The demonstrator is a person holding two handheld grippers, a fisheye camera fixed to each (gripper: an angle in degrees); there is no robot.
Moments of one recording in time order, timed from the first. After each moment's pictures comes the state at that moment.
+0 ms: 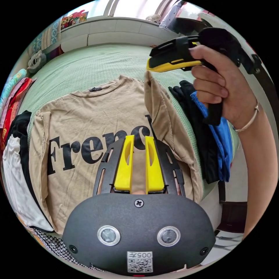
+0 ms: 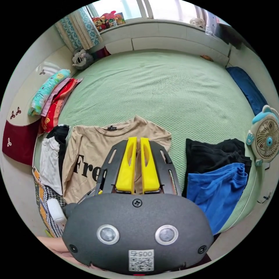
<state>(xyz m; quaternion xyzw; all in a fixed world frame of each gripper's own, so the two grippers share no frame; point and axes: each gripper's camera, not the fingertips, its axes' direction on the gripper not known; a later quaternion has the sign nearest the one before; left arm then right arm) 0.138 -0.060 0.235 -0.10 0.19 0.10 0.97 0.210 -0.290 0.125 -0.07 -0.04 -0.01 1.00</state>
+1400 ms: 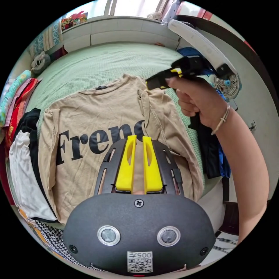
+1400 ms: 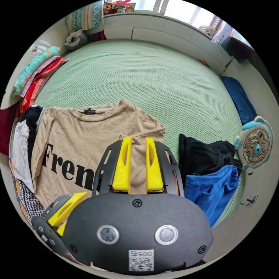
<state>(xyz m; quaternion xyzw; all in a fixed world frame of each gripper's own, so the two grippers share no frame) 0.101 -0.040 0.185 -0.11 0.14 0.09 0.98 0.151 -0.249 0.177 -0.10 0.06 -0.07 0.99</state>
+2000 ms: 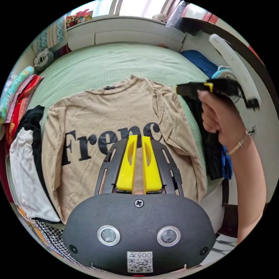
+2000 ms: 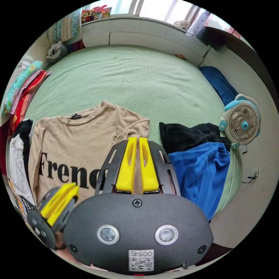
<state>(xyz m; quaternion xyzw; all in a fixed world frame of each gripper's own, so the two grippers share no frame) 0.042 -0.019 0.122 -0.09 0.12 0.07 0.99 0.139 -0.162 0.094 -0.06 0.09 -0.02 0.99</state>
